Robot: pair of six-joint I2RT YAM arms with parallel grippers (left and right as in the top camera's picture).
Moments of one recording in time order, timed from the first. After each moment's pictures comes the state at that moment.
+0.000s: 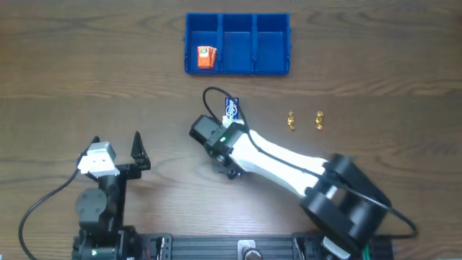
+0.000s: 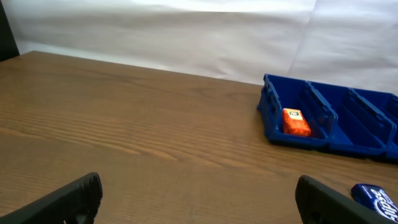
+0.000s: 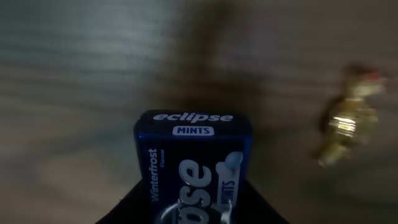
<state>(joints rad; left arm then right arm) 0.00 0.01 0.04 -0.15 -0.03 -0.14 0.90 1.78 1.15 -0.86 0.11 0.87</state>
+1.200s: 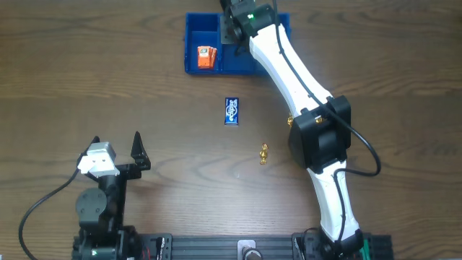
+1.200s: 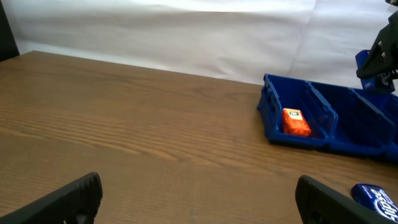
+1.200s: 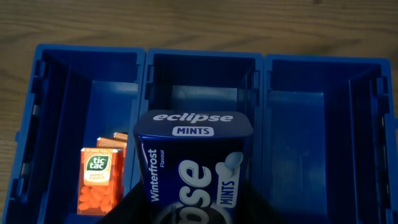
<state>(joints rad) 0.00 0.01 0.04 -0.15 -0.03 -0.14 0.46 2.33 2.25 -0.89 0.21 0.38</state>
